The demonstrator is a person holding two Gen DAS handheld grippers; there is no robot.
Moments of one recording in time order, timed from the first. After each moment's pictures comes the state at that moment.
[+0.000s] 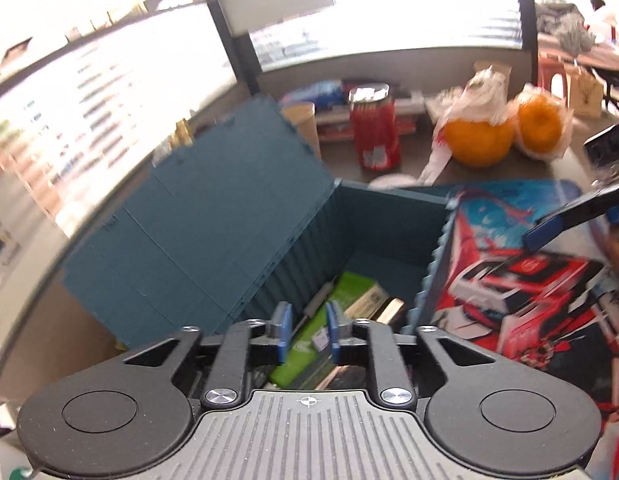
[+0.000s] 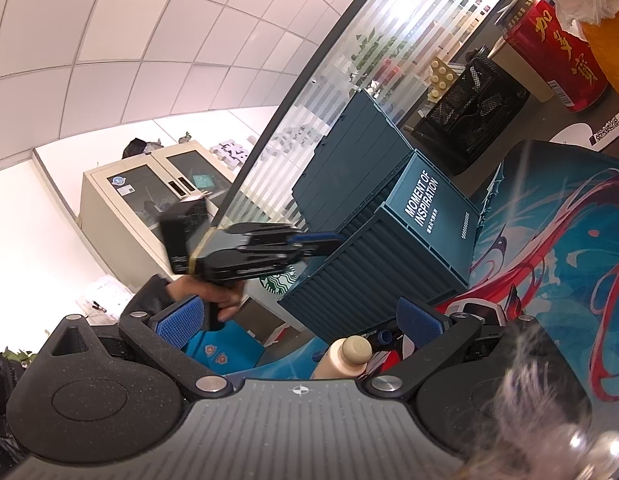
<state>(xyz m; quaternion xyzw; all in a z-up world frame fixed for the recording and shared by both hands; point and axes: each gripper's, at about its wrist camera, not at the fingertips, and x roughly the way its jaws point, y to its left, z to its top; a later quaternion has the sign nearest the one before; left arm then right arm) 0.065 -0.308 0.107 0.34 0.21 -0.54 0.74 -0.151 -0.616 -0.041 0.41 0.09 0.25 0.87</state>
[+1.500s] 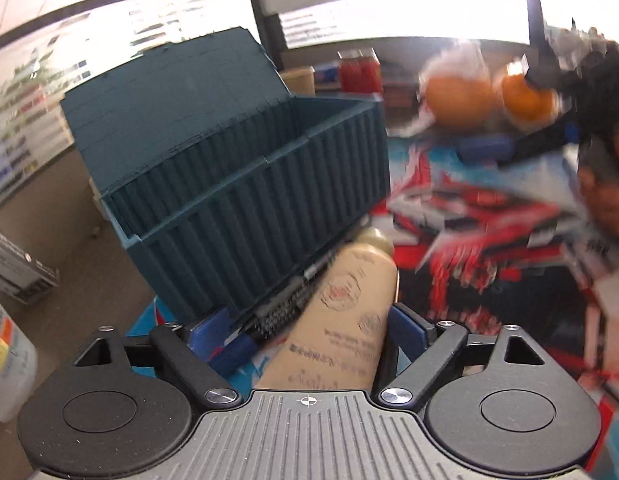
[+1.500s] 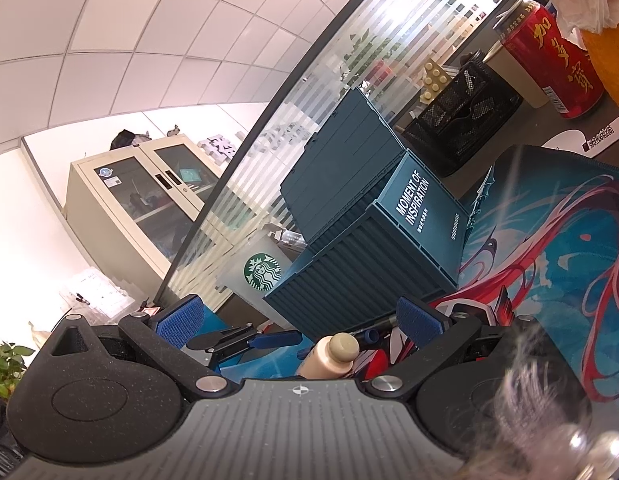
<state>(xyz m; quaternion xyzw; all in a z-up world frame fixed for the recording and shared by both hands) -0.020 -0.256 0.012 0.29 0.23 -0.49 0.79 -0.149 -0.615 -0.040 0.39 0.09 0.23 0.89</state>
